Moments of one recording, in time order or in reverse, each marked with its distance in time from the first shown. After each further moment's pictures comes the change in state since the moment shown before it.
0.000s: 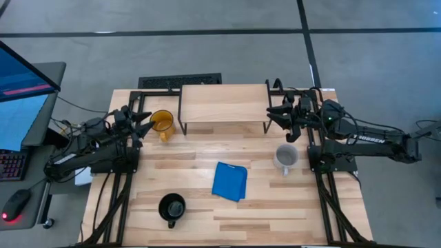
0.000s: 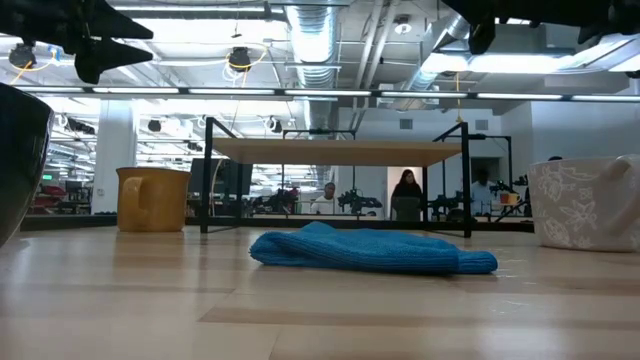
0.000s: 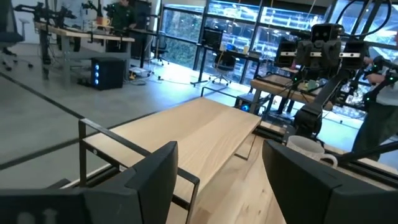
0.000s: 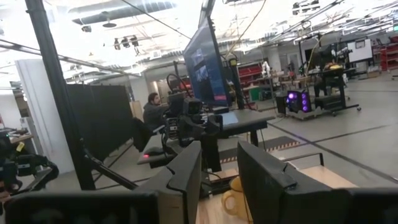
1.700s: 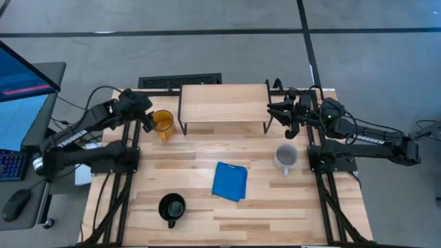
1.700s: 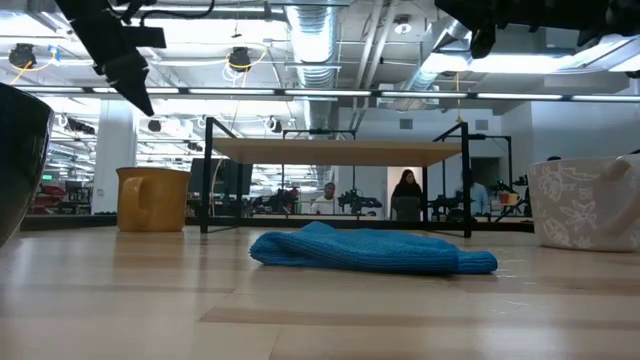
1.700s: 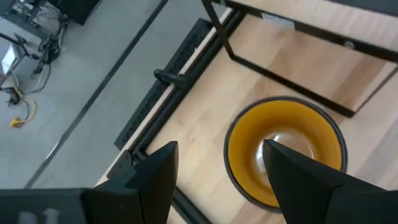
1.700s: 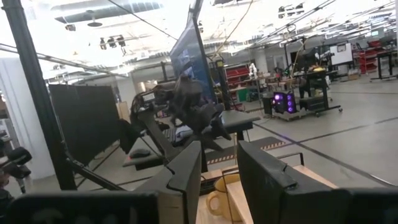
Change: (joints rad) left arm 0.306 0.734 0.432 -0.550 -0.185 0.389; right arm -0.055 0.000 0.000 -0.004 0.001 -0.008
